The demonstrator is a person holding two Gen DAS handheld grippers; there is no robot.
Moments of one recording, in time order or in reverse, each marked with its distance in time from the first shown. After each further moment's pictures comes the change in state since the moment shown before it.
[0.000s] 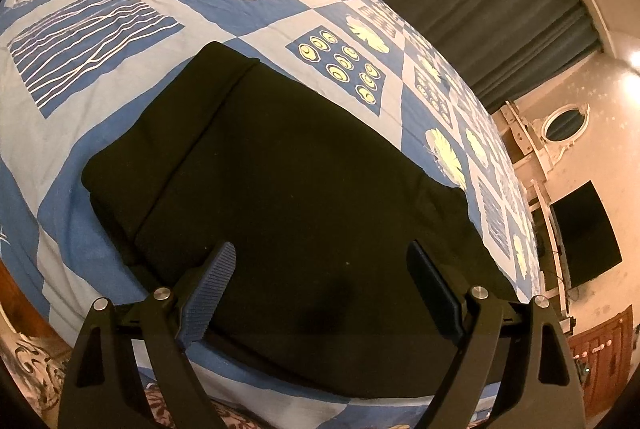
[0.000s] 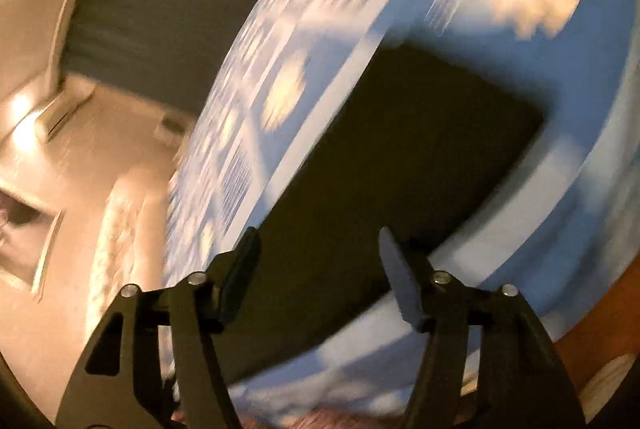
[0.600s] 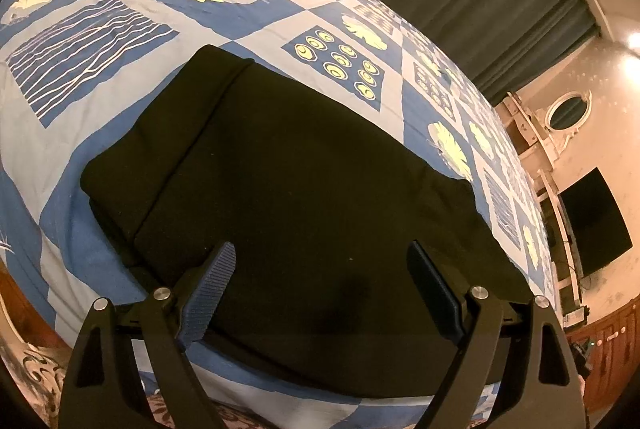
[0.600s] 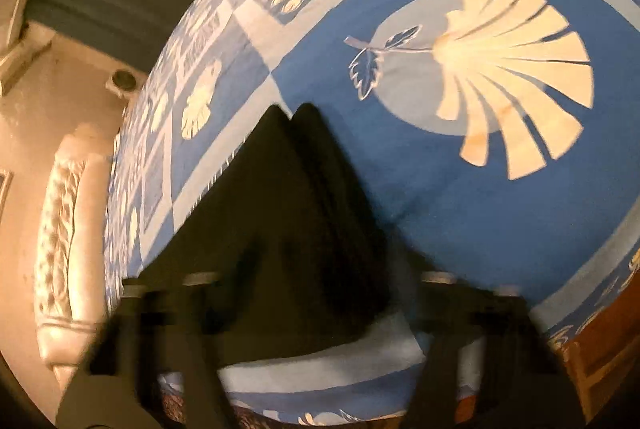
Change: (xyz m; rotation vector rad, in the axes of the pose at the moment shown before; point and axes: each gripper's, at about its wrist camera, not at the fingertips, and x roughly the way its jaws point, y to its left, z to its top) left arm 0.001 -0.004 -0.004 0.049 -0.009 0.027; right arm 0.046 -0.042 0.078 -0.130 0.219 -0.159
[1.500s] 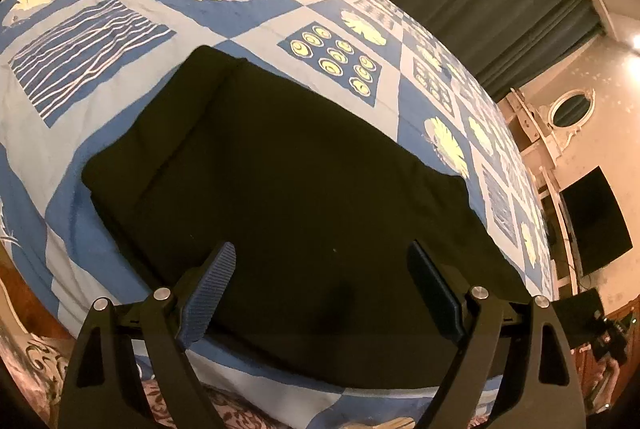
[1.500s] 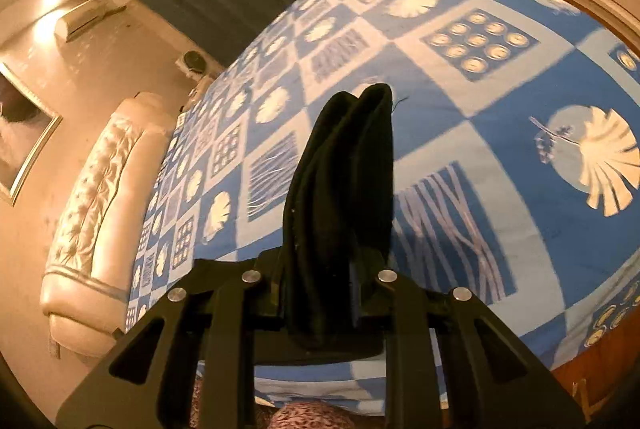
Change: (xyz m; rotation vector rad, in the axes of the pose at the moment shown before) left arm -0.003 -0.012 0.003 -0.002 0.036 0.014; right arm -0.069 0.184 -0.039 -0.241 -0.110 0.140
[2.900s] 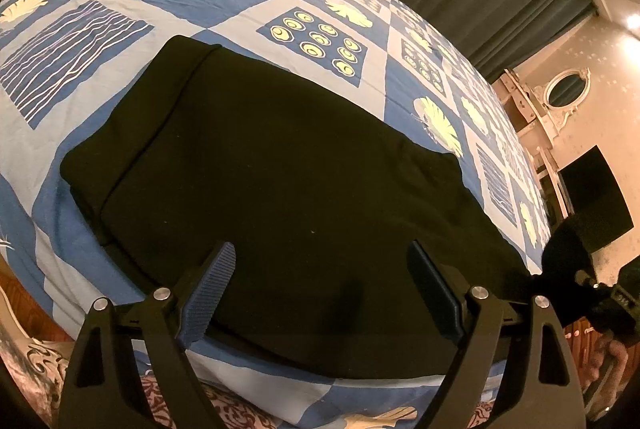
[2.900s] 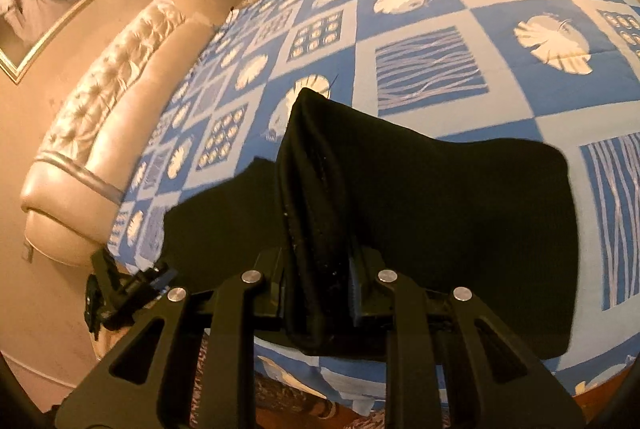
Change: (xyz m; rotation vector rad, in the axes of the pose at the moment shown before) left arm 0.004 -0.013 -0.011 0.047 0.026 -0.005; right arm 0.157 0.185 -0.123 -0.281 0.240 0.031
